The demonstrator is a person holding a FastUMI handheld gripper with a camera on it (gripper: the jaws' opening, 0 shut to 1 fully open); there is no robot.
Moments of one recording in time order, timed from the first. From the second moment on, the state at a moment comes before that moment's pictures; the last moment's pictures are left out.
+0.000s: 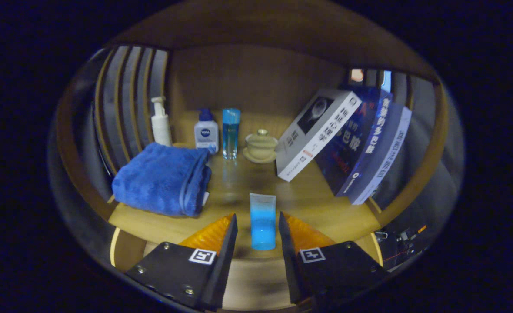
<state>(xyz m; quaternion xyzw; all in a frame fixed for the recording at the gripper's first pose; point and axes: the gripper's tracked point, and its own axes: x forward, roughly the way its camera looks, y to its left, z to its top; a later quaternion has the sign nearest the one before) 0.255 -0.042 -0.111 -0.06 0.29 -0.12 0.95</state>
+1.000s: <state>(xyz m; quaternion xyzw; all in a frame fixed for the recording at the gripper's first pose) 0.024 0.006 -0.090 -0.01 0.08 -0.09 0.99</state>
